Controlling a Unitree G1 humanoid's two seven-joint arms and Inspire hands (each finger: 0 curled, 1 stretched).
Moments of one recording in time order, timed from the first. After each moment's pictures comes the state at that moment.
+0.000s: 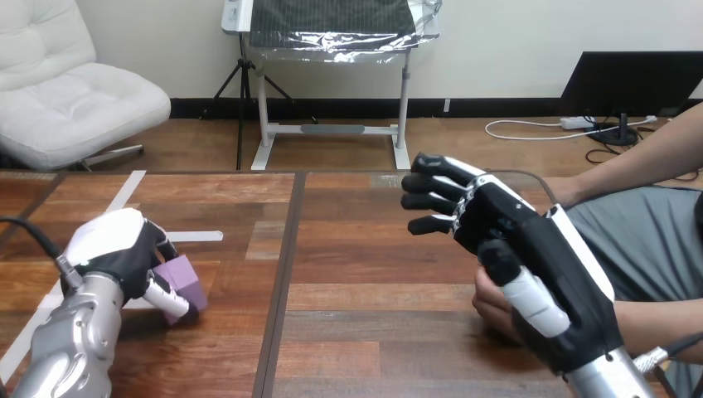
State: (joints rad) left arm -0.32 0.57 -0.26 0.44 0.65 0.25 -0.07; right arm 0.21 -0.19 0.01 -0.23 0.22 -0.34 0.45
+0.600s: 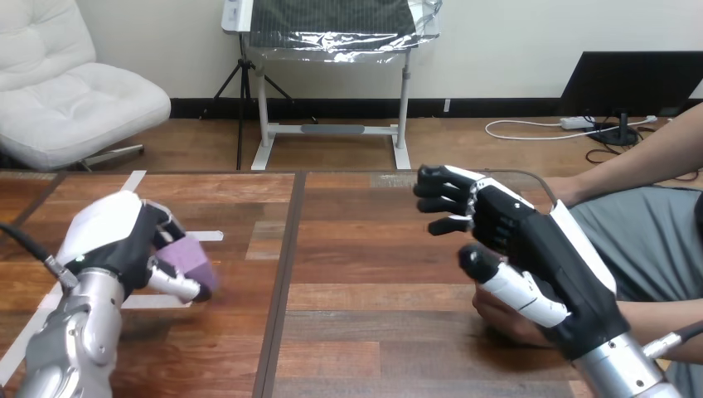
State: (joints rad) left arm -0.22 0.55 -0.18 0.21 0.61 0.28 -0.05; right arm 0.14 -0.24 -0.03 -0.10 0.09 -0.41 0.42
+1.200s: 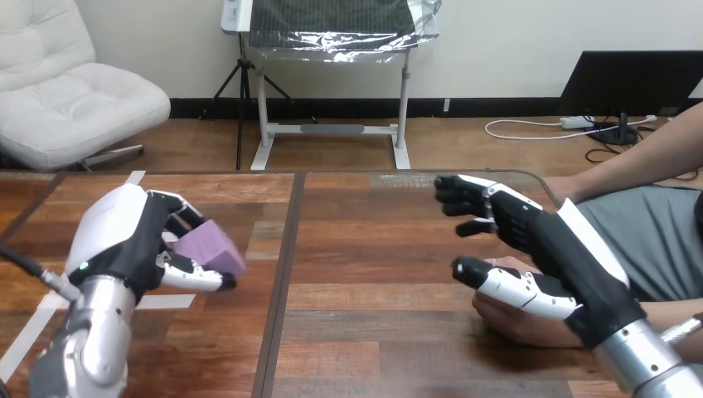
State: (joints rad) left arm -0.09 0.49 -0.12 -0.06 0.55 0.33 -0.05; right arm 0.06 -0.34 -0.07 0.05 0.00 -0.45 0.41
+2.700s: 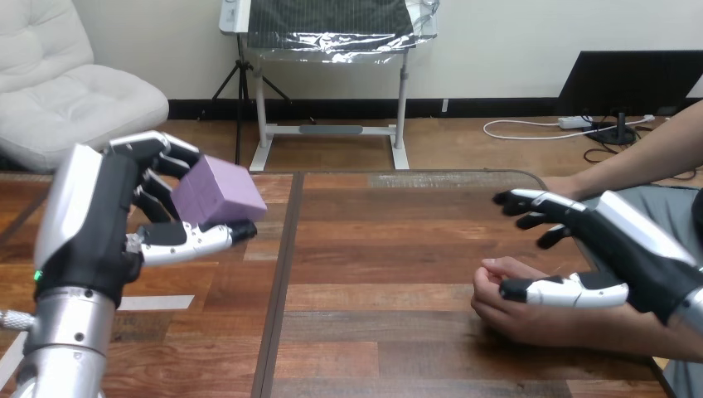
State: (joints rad) left arm 0.14 0.33 0.08 -0.54 0.39 0.22 -0.03; right arm -0.08 -0.66 -0.09 0.30 -0.19 -0.52 0.39
